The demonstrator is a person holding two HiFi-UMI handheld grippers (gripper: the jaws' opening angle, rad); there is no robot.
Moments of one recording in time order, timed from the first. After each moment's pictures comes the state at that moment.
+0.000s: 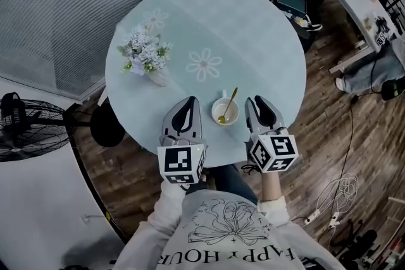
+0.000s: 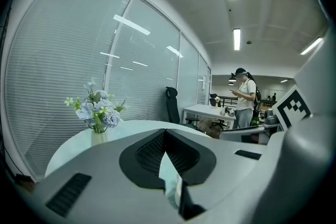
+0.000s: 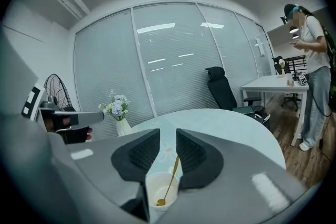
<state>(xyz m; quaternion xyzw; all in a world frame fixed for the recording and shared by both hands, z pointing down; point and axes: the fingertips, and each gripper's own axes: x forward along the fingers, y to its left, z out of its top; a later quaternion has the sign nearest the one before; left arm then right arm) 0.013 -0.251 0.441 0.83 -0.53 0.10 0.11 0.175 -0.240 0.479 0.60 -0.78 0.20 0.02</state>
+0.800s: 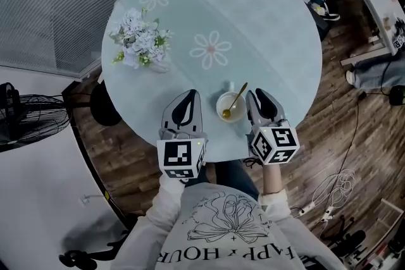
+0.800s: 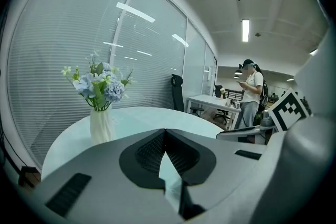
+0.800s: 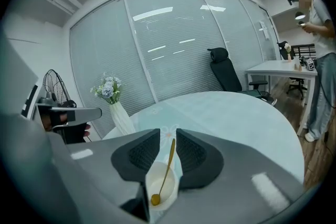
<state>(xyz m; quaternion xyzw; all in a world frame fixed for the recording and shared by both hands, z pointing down) 0.003 -0.275 0.500 0.81 -0.54 0.14 0.15 0.164 -0.271 0.553 0.57 -0.78 0.26 0.06</state>
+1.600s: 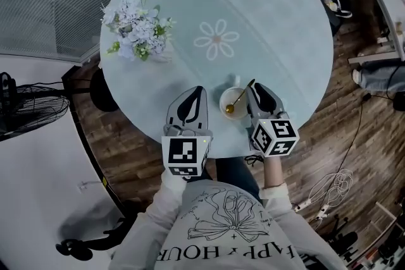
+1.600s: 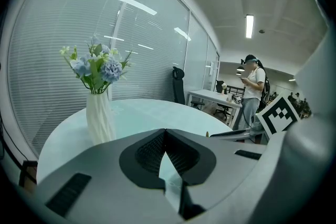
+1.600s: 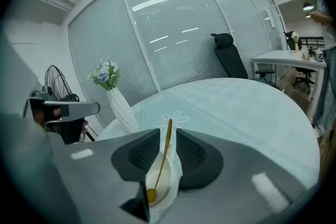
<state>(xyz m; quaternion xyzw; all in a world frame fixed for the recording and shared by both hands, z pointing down) 0.014 -0.276 0.536 0.81 -0.54 0.17 0.18 0.155 -0.284 0.605 0.53 -0.79 0.30 0.09</state>
